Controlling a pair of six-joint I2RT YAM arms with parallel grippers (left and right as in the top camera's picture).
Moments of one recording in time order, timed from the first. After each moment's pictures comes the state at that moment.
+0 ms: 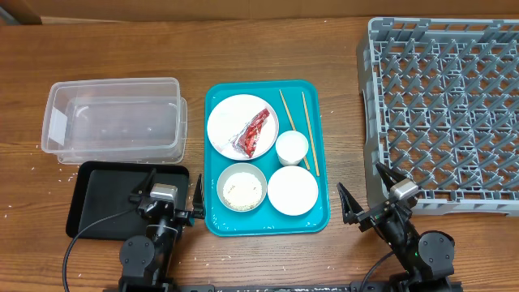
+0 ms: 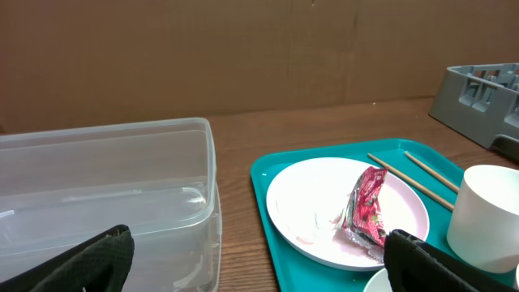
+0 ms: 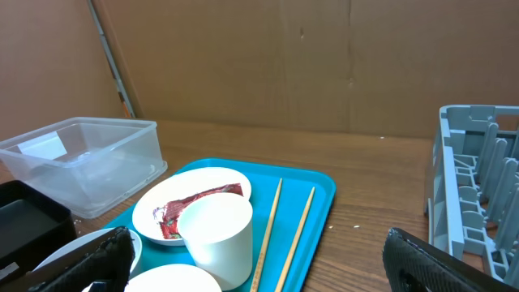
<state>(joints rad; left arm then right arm) -0.08 0.02 0.01 -0.07 0.07 0.01 0.20 0.01 0.02 -0.01 -0.31 0.12</state>
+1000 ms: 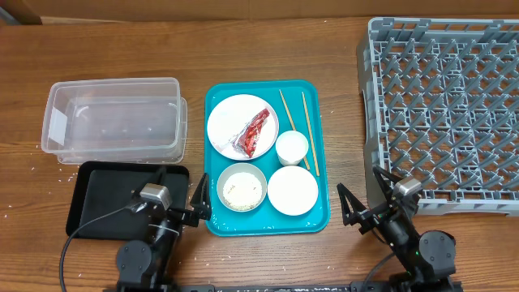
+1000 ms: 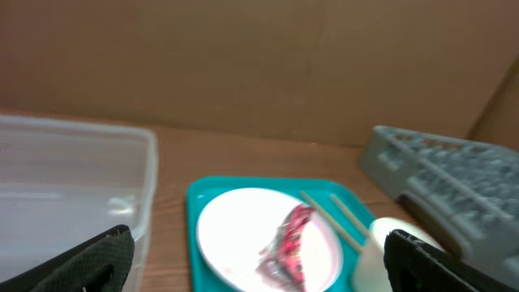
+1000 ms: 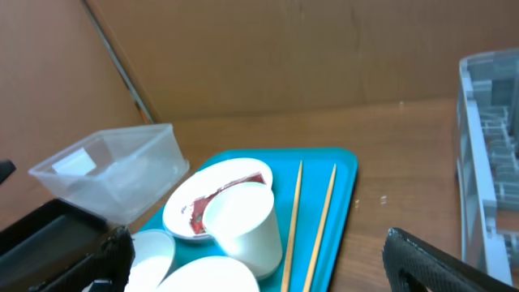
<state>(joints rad) -0.08 0.02 0.04 -0.01 0.20 -0.27 0.20 0.02 0.07 -0.11 -0.33 0.28</state>
